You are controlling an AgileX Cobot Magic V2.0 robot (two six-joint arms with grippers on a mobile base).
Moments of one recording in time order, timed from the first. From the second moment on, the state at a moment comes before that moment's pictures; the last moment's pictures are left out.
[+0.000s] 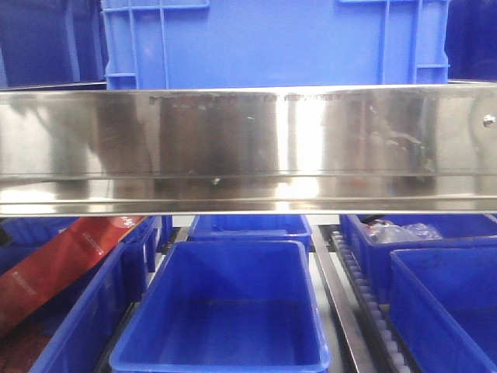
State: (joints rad) left arm 0.07 0.22 -0.51 -0.07 0.17 -0.05; right arm 0.07 0.42 -0.62 -0.04 0.29 0.12
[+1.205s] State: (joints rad) left arm -0.01 0.54 -0.71 -0.12 0.23 0.03; right arm 0.20 0.67 -0.79 -0.04 0.21 0.02
